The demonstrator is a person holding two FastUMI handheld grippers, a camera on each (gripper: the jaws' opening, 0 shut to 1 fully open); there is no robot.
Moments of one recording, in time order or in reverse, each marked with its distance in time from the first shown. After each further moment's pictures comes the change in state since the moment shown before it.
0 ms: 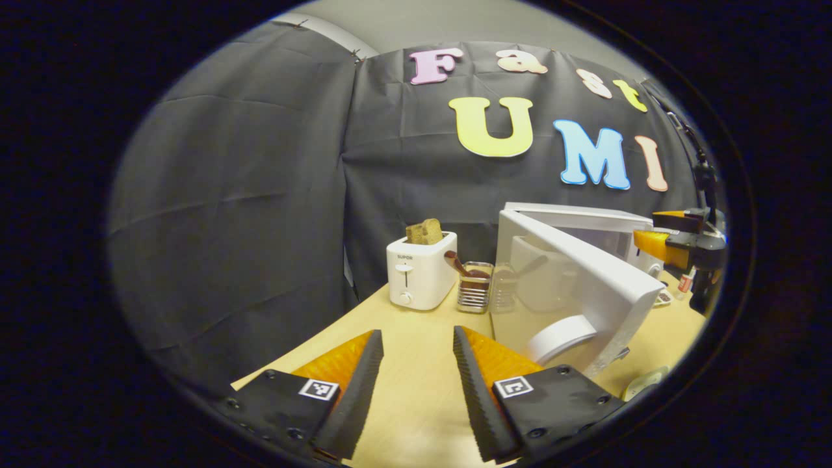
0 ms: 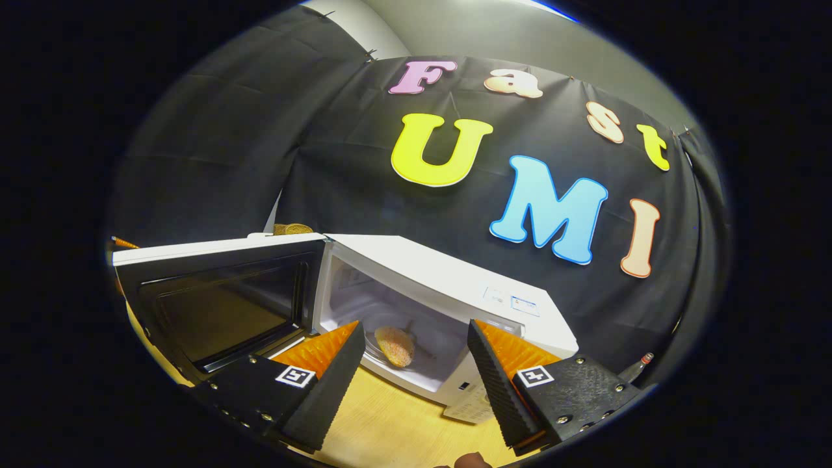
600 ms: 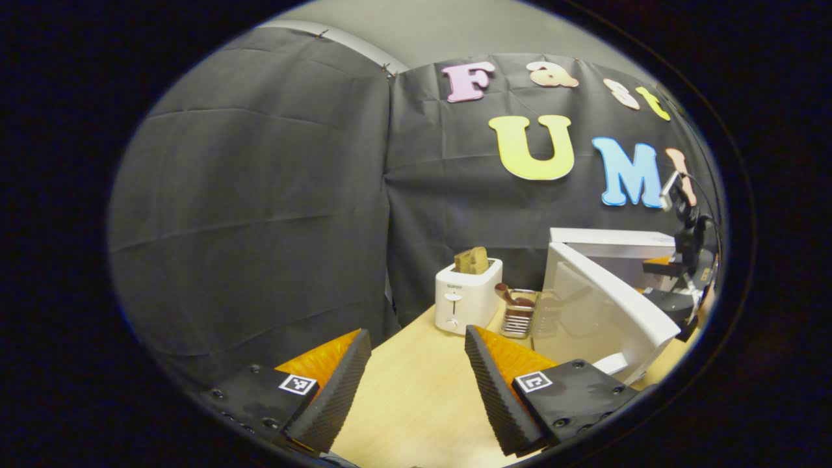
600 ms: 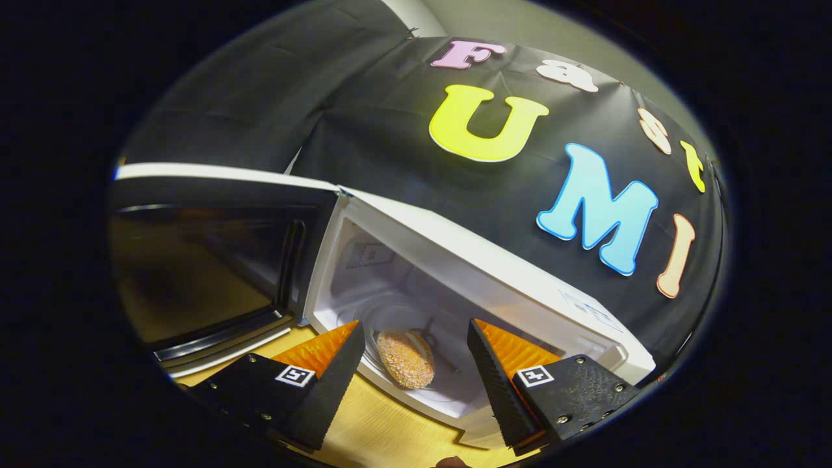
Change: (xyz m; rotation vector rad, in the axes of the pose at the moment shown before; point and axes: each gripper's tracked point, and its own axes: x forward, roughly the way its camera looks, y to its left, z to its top) left arm -0.006 0.060 0.043 -0.016 -0.076 0.174; right arm 0.097 0.051 -0.025 -0.123 0.043 0.068
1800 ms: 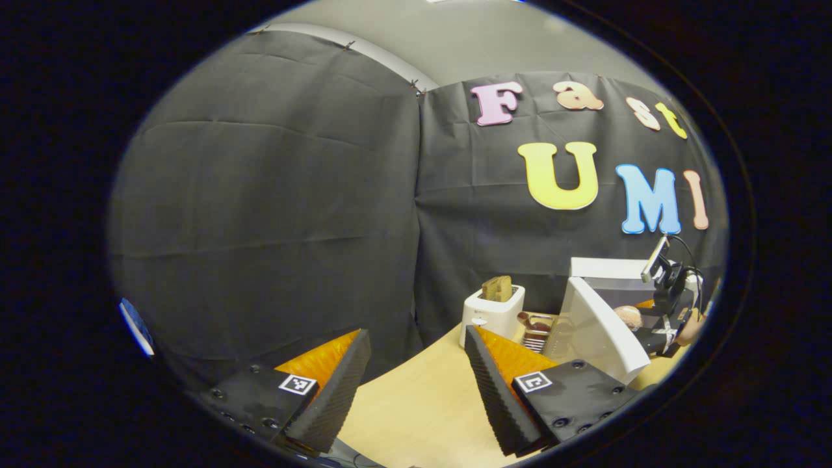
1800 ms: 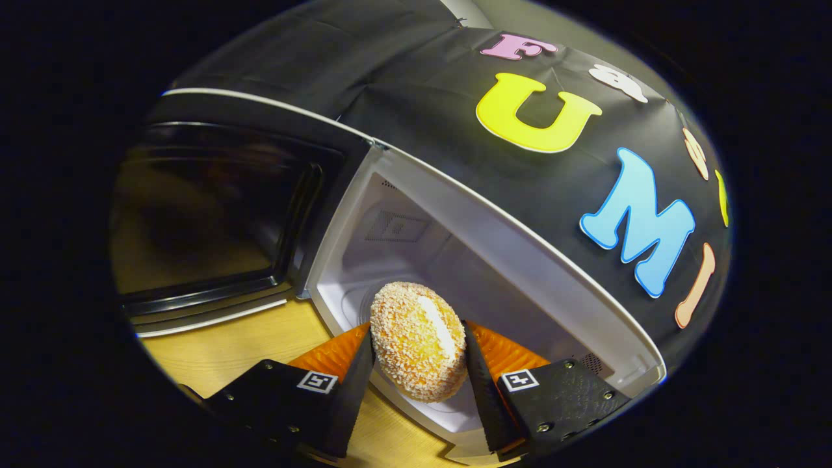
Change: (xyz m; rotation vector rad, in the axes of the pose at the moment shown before) left arm -0.046 0.056 0.059 -0.042 -0.069 0.128; right arm 0.072 0.019 -0.047 -0.190 0.089 0.114
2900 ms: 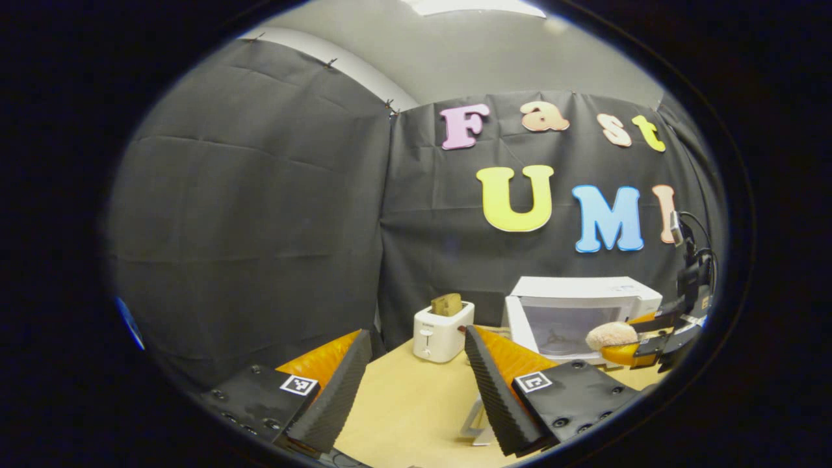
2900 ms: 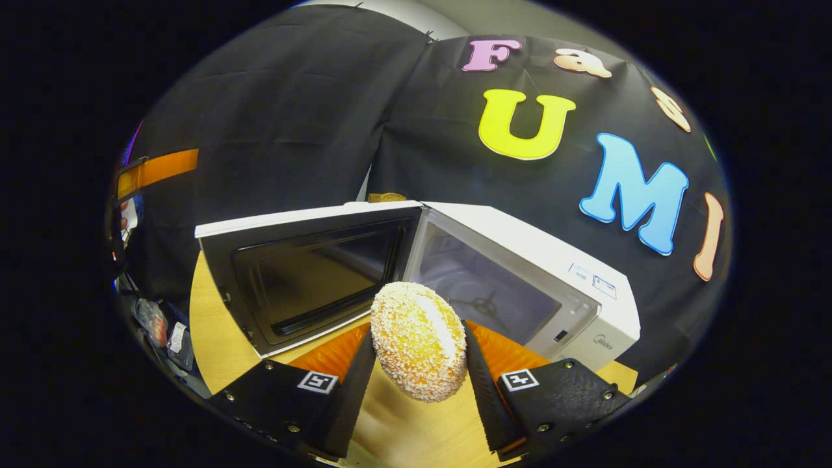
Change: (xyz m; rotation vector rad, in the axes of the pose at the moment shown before) left arm -0.069 -0.072 0.039 -0.029 -0.088 -0.121; right arm -0.192 0.023 0.037 0.204 -0.050 0.247
